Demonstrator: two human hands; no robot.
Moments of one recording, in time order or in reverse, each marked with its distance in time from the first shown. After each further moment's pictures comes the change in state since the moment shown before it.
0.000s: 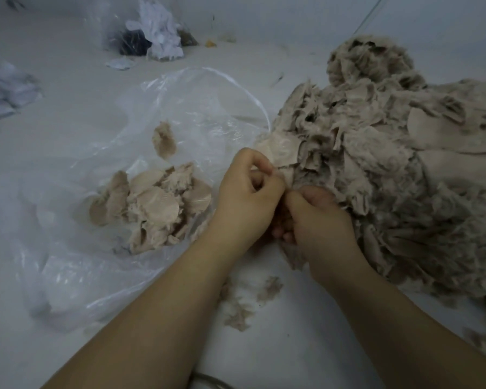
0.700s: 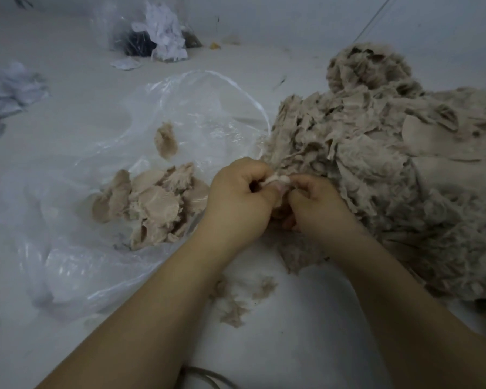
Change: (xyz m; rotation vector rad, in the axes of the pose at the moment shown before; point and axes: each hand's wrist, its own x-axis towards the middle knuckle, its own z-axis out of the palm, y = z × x) left_hand -0.010 0.021 -0.009 0.221 0.009 0.108; right_hand 0.023 -0.020 -0.012 -0.289 -0.161 -0.125
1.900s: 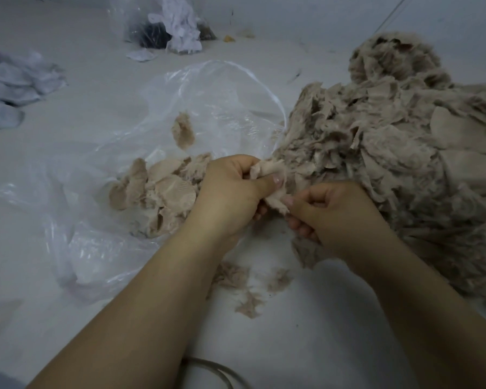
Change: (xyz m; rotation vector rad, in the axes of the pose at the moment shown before) left_hand -0.003 -0.002 -0.022 -0.340 -0.002 -0.366; right_hand -0.030 -0.007 -0.002 0.077 -0.070 -0.012
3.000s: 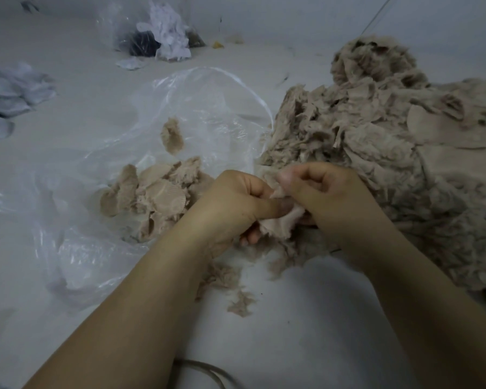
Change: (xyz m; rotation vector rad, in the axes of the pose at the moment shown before) left_hand -0.002 0.000 -0.003 0.241 -0.305 -0.118; right_hand -0.001 -0.007 -0.010 0.125 0.032 -0.127
